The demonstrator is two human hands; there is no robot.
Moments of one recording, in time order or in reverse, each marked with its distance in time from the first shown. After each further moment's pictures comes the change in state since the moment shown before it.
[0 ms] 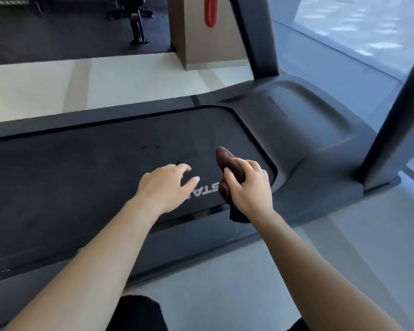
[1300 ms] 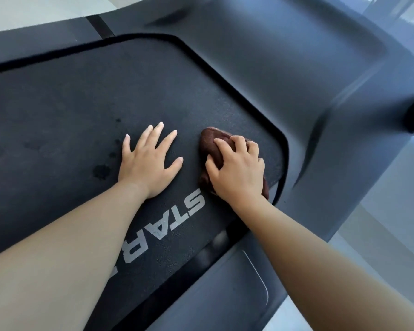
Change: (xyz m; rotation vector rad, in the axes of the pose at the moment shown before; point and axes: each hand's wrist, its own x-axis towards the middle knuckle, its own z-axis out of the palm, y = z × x) left_hand 0.300 -0.060 0.243 0.110 0.074 0.323; right_hand 0.152 0.202 0.173 -0.655 0.192 0.139
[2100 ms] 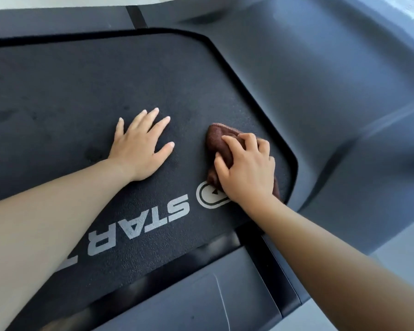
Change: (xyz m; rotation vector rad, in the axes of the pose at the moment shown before) left_hand 0.011 0.000 -0.007 -0.044 0.028 -0.160; right_hand 0.038 0.035 -0.001 0.082 -0.052 -0.230
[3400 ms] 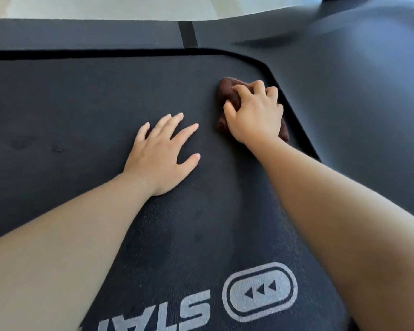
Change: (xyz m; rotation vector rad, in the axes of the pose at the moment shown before) left_hand 0.073 -0.035 -0.003 0.021 0.032 -0.133; right_hand 0.231 -0.057 0.083 -0.007 -0.042 -0.180
